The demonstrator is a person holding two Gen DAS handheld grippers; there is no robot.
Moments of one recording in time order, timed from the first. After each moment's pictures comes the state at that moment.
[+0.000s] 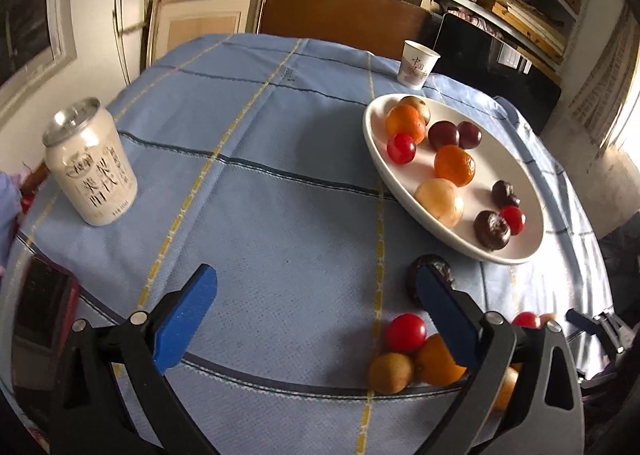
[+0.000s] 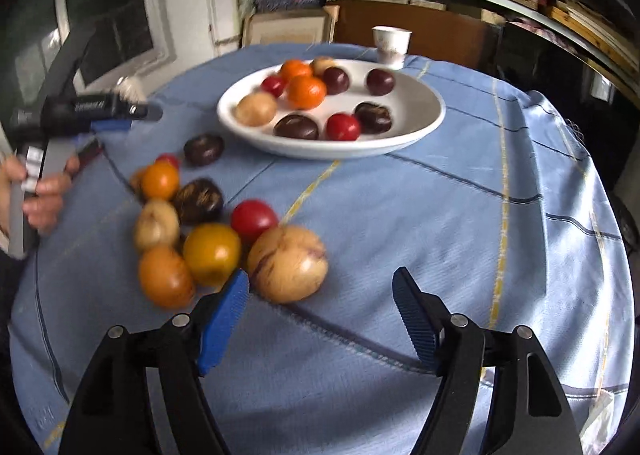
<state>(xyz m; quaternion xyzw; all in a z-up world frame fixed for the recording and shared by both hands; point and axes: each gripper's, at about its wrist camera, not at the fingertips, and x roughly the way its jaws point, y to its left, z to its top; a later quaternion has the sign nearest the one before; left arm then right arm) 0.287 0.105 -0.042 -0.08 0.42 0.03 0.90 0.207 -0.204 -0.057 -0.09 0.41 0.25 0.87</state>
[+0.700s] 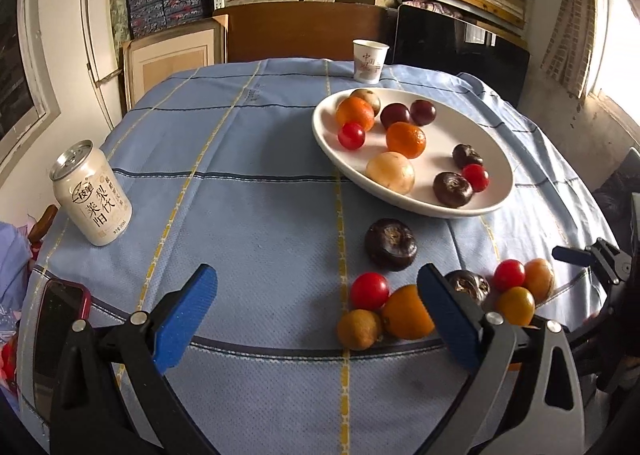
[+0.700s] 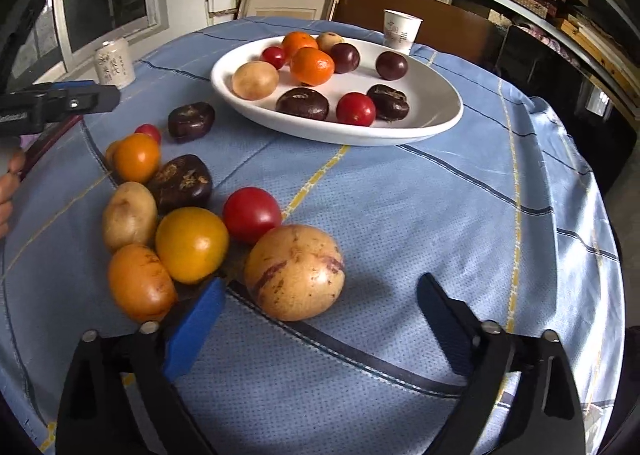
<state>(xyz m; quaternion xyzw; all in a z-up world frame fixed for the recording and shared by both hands) 0.250 0.069 -0.031 0.00 0.40 -0.01 0.92 0.222 -0.178 -0.072 -0.14 0.44 0.21 0.86</state>
